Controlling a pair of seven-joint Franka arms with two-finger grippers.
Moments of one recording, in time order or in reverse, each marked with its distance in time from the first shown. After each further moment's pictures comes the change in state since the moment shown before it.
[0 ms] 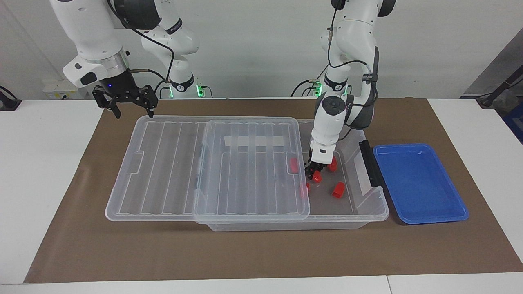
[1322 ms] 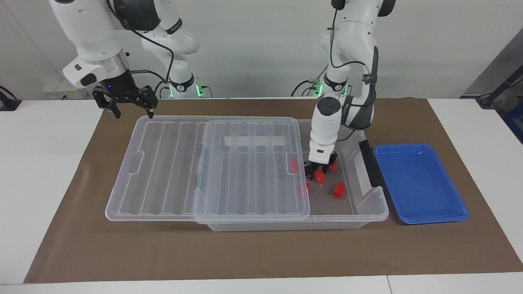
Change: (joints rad) left arm 0.000 -0.003 0.000 -0.014 0.109 -0.029 0.003; right arm -0.002 0.000 -0.001 -0.005 0.000 0.000 0.001
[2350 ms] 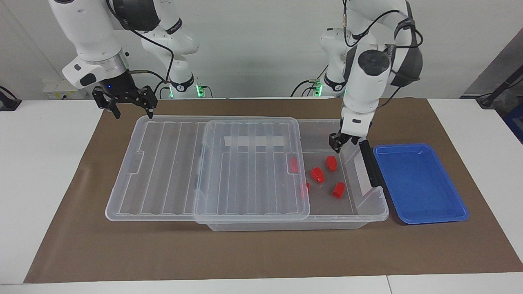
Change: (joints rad) left arm 0.121 -0.169 0.029 0.413 -0.086 -0.736 0.363; right arm -0.008 0.000 -0.001 0.000 0.000 0.005 0.000
